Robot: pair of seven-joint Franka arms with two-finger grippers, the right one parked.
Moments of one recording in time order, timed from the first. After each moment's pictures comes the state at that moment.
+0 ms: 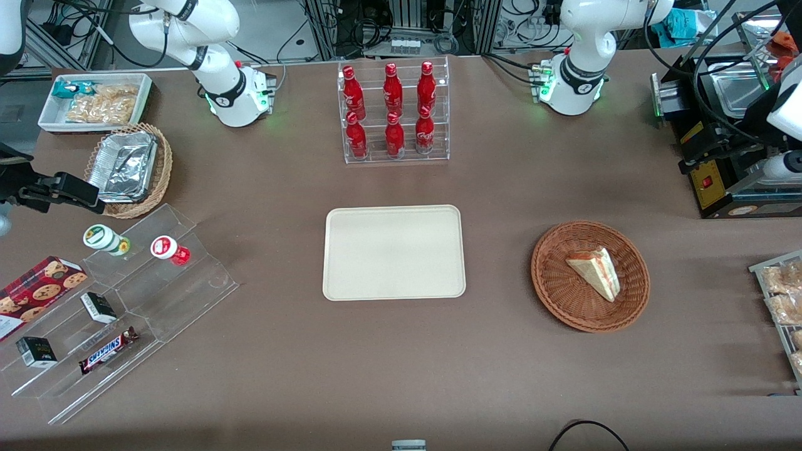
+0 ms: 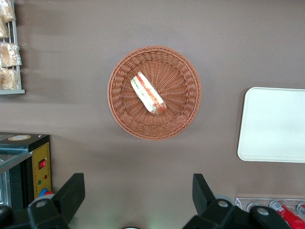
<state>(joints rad) 0.07 0.00 -0.13 -1.47 -0.02 1.46 -0.13</state>
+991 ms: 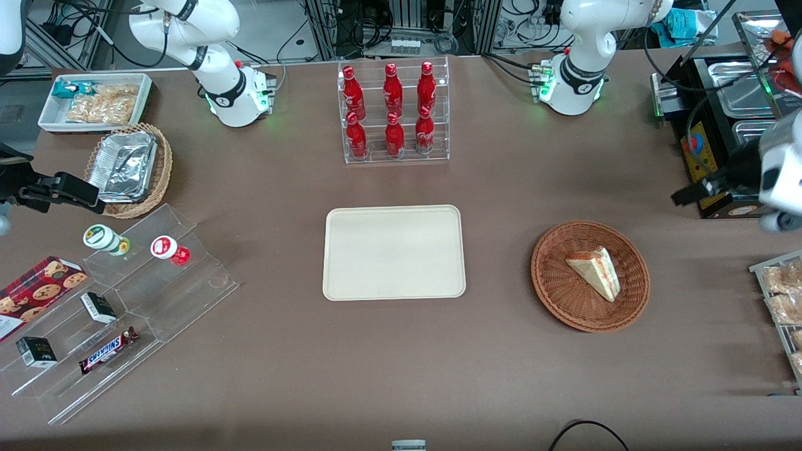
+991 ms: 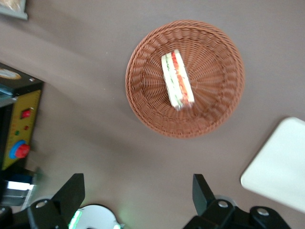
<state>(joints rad) 0.10 0.12 -0.10 -1.60 -0.02 1.52 -0.46</state>
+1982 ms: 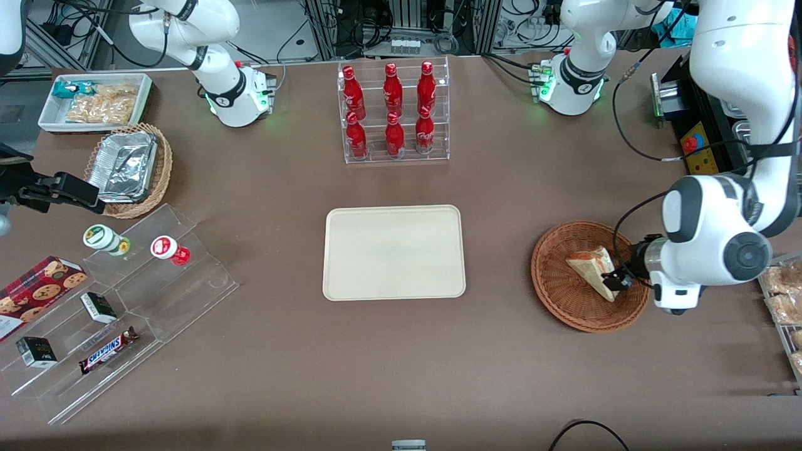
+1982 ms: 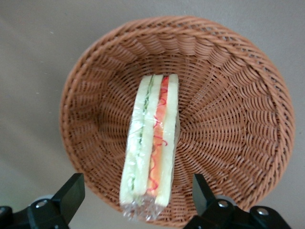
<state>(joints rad) 0.05 0.46 -0.11 -1.75 0.00 1.96 -0.82</state>
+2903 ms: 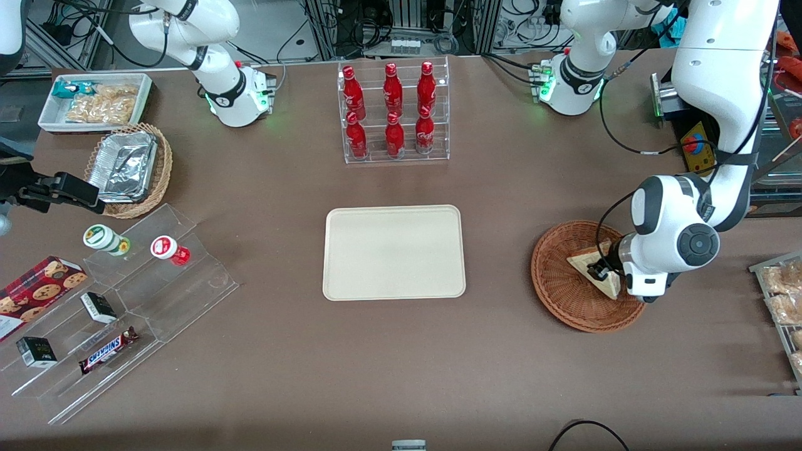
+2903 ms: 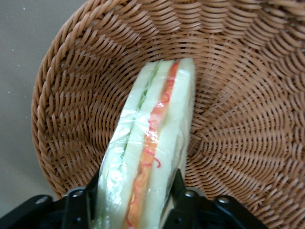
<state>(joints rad) 0.05 0.44 -0.11 -1.93 0.02 2.16 -0.82</state>
